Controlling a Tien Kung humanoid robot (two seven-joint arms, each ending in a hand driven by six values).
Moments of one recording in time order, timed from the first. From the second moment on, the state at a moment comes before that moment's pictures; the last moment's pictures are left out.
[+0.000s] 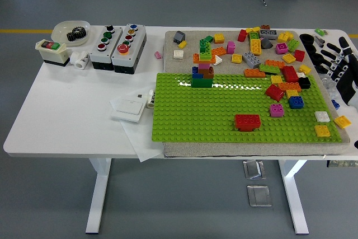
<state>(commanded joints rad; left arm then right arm) -0.09 0.01 -1.06 -0.18 1.16 0.03 0.27 0.51 -0.53 0.97 1.06 -0.31 -0.12 0.18</state>
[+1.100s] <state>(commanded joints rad) -0.09 0.01 -1.07 -0.18 1.19 0.03 0.28 0.49 -0.53 0.97 1.06 -0.29 -0.12 0.17</state>
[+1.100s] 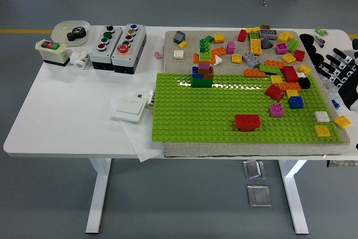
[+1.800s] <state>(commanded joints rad) -0.08 0.02 -1.07 -0.18 1.19 0.03 0.28 0.48 -0.53 0.98 1.06 -0.30 -0.12 0.17</state>
